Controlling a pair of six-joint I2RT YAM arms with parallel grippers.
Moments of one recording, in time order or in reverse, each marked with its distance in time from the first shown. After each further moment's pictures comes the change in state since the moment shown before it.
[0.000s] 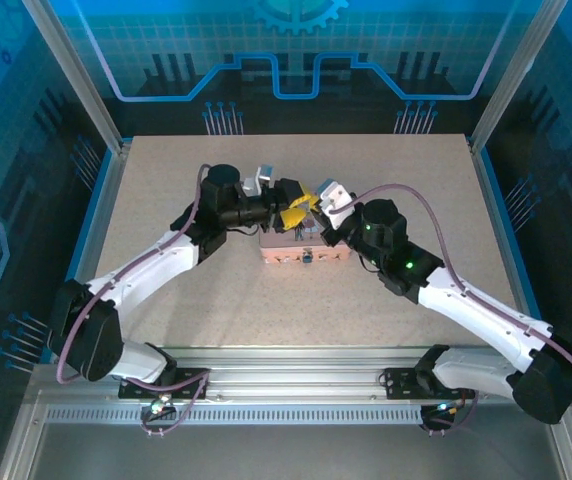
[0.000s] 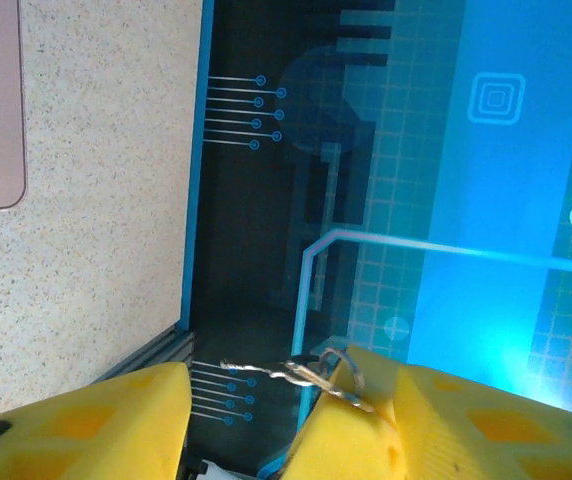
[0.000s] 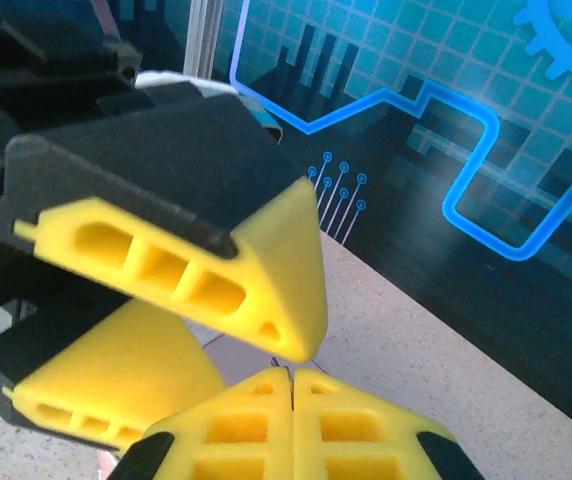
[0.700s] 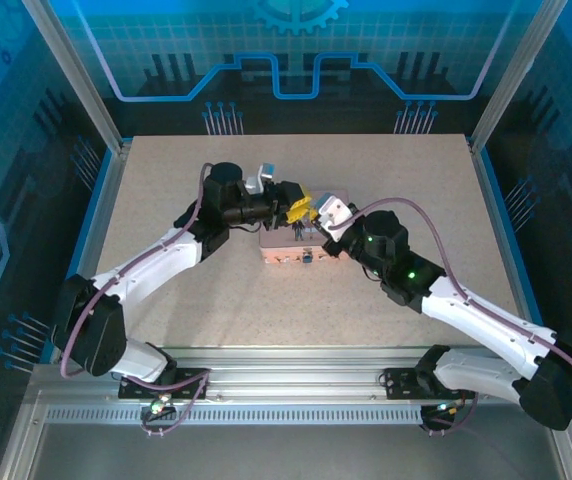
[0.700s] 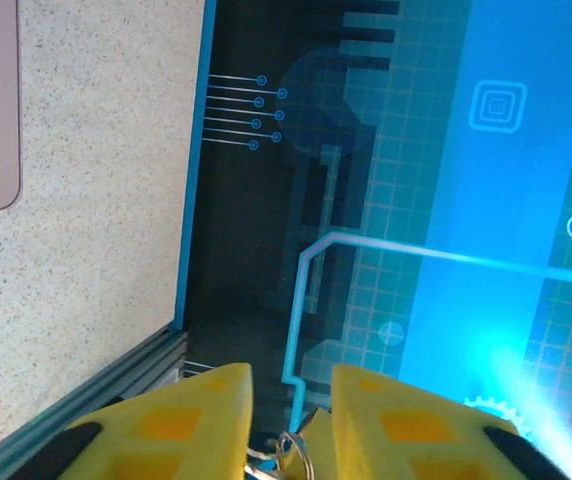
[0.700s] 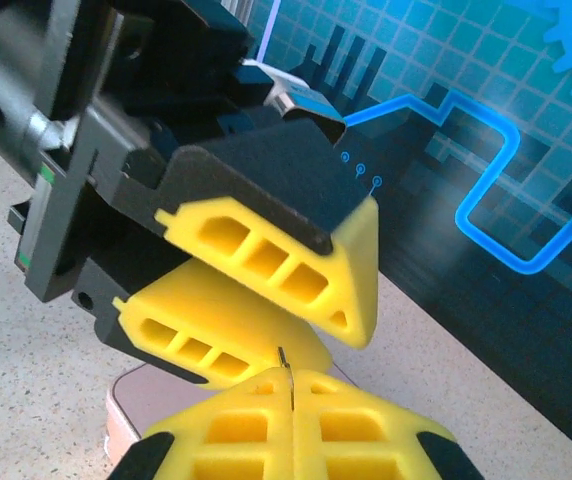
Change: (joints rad) left arm -0.001 0.032 0.012 0.018 0.003 -0.034; right arm 0.037 -0.051 -0.063 0.018 0.003 -0.078
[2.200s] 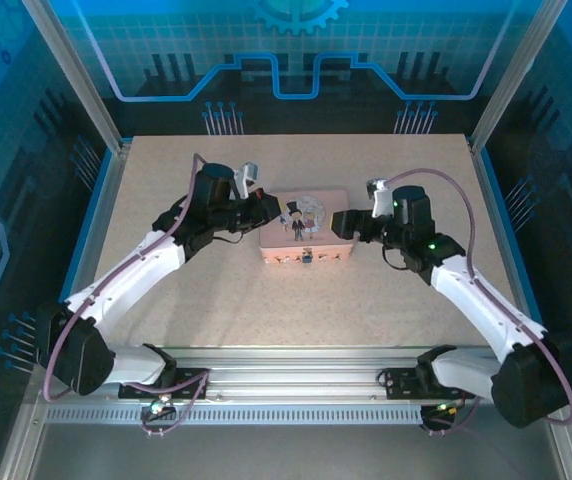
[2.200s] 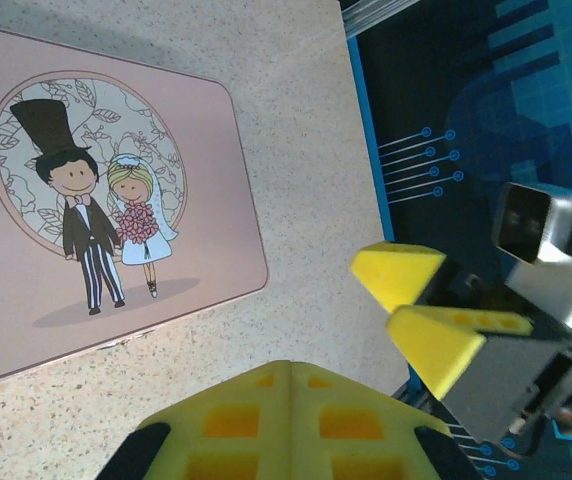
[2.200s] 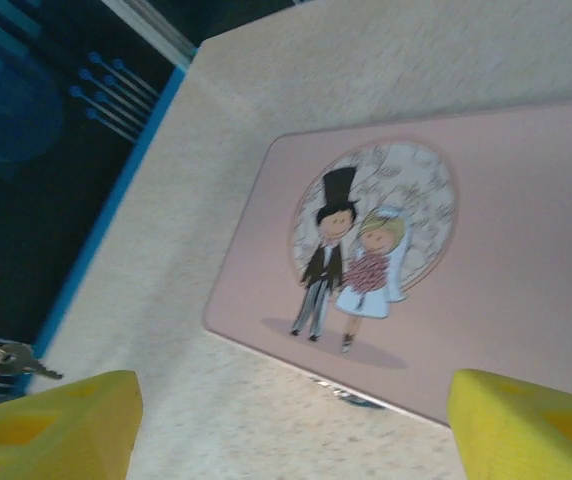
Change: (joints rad) left arm 0.010 -0.130 0.039 -0.457 -0.289 0.649; right arm -0.440 0.135 0.012 -0.229 -0.566 0.901
